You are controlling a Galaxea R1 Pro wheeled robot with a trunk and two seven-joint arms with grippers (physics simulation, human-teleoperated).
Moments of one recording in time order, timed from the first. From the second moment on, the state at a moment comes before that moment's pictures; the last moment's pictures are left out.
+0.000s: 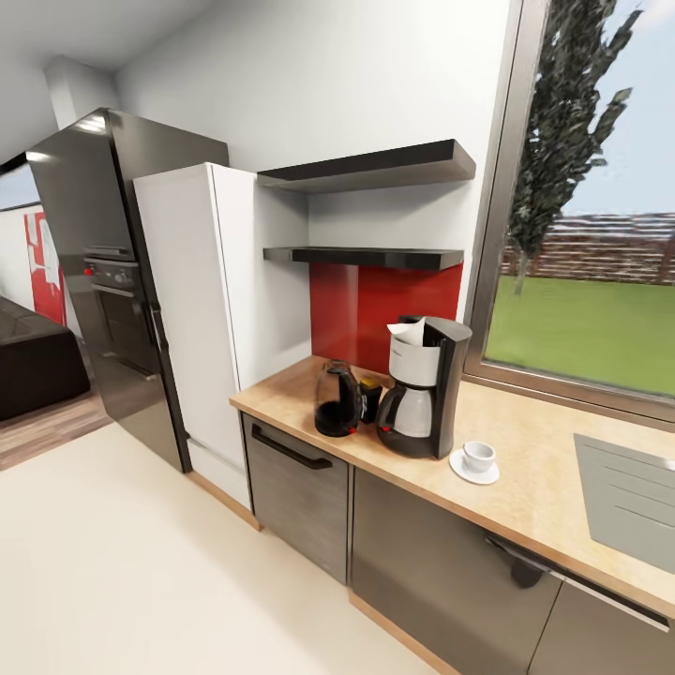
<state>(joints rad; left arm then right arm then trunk) -0.04 0.09 -0.11 0.00 0.17 -0.35 0.21 -0.31 0.08 -0.04 -0.03 0.04 -0.19 -0.23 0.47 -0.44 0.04</state>
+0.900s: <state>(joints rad) -0.01 0.09 -0.11 0.04 0.17 0.09 0.22 -0.05 0.05 -0.04 -0.02 0.05 0.15 -0.23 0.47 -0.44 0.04</state>
